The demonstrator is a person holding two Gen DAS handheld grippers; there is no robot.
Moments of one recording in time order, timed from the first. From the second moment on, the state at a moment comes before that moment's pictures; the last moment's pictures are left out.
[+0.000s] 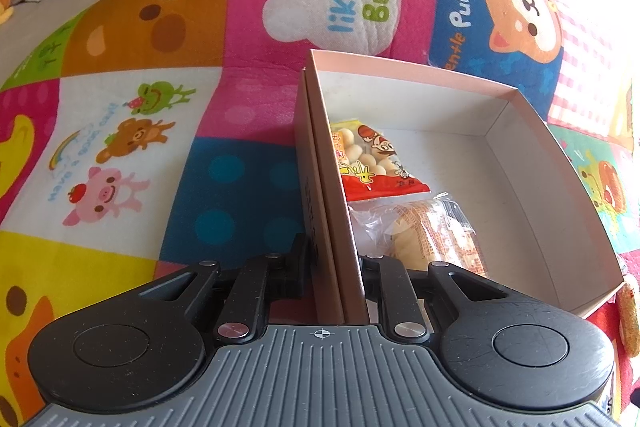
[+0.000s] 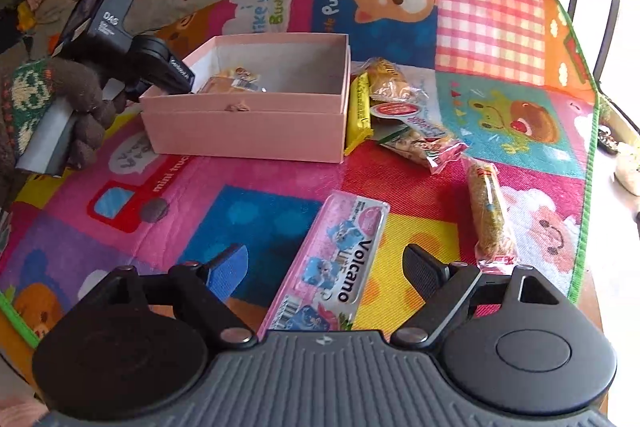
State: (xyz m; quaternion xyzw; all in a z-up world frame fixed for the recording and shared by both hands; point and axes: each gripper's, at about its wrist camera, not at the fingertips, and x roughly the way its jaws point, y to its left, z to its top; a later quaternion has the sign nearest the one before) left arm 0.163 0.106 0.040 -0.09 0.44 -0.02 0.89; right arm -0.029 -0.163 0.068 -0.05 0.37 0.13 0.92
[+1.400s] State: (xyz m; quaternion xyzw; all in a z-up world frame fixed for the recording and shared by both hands) left arm 0.163 0.106 0.040 -0.08 0.44 -0.02 0.89; right arm -0.011 -0.176 0.047 -0.04 0.41 0.13 0.90
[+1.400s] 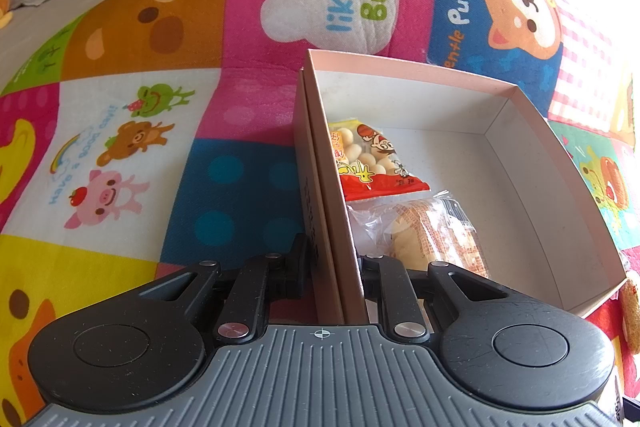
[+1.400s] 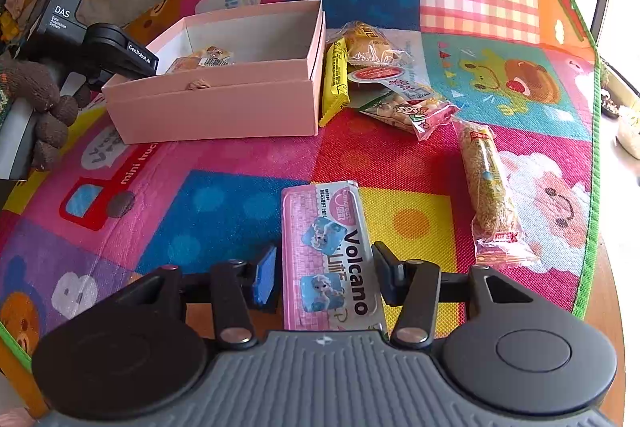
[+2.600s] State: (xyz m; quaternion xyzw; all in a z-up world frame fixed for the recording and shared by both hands) left arm 0.154 0.109 0.038 -0.09 0.43 -0.04 0.90; right arm 0.177 -0.066 0.178 -0.03 0.35 0.19 0.92
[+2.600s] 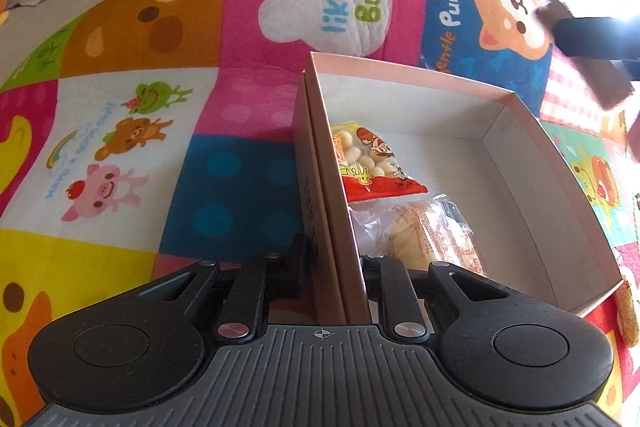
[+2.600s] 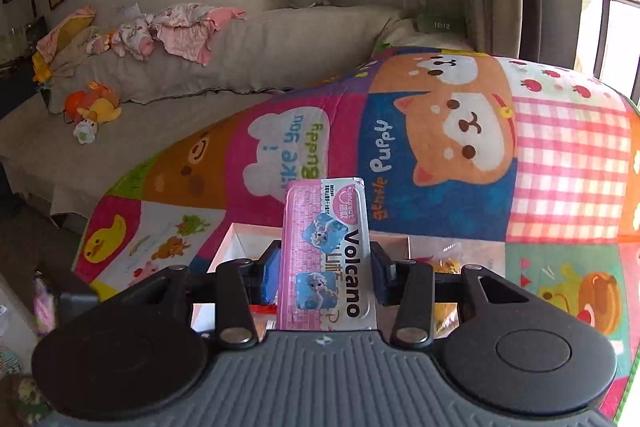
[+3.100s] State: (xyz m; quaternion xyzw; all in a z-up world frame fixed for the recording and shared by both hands) left arm 0.148 0.114 0.037 -0.11 0.42 -0.05 0.90; right arm 0.114 -0.194 0.133 -0.04 0.34 0.09 0.94
